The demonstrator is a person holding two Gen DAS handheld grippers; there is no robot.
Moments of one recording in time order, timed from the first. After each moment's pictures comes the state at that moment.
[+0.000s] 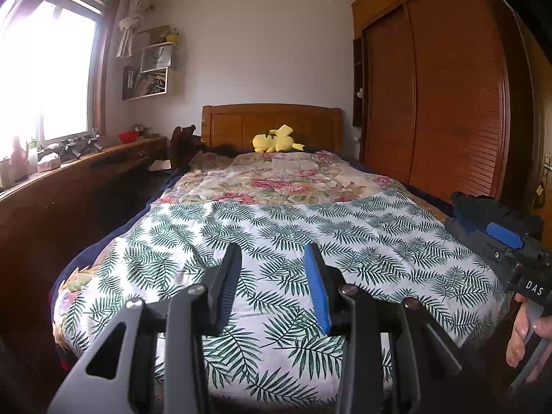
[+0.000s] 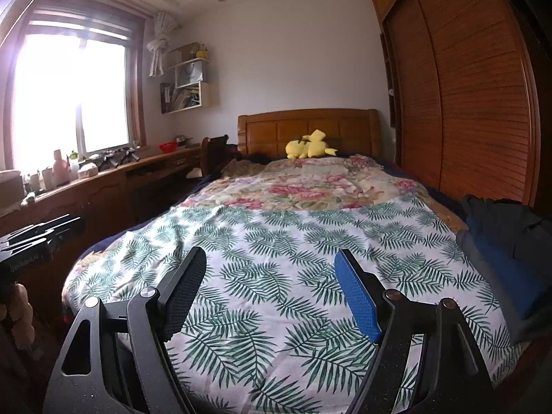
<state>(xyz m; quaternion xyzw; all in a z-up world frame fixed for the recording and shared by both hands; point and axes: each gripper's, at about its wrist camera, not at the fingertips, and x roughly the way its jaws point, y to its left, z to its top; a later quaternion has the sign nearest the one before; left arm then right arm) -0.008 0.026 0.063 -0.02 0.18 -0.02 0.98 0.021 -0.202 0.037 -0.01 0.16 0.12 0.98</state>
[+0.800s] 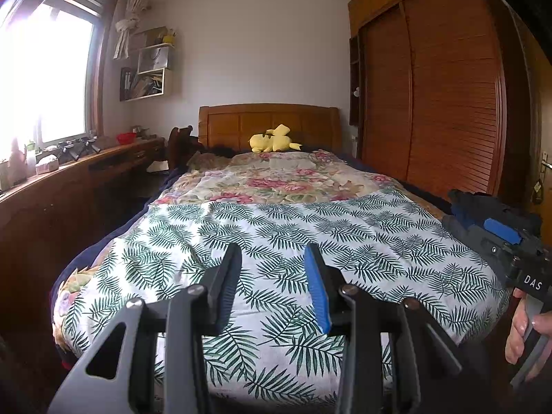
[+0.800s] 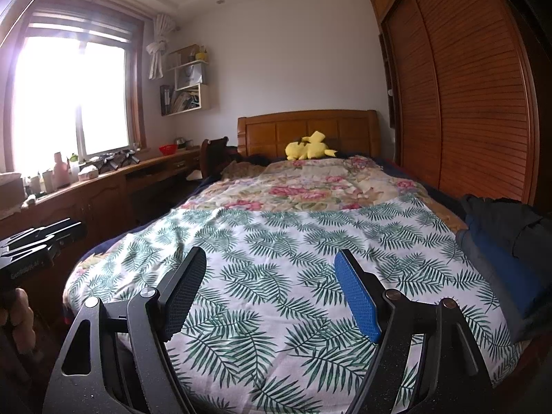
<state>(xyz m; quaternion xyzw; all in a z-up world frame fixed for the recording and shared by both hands) -0.010 0.022 0.062 -0.01 0.18 -0.02 0.98 0.020 -0.203 0.036 0.00 0.15 0.12 0.98</state>
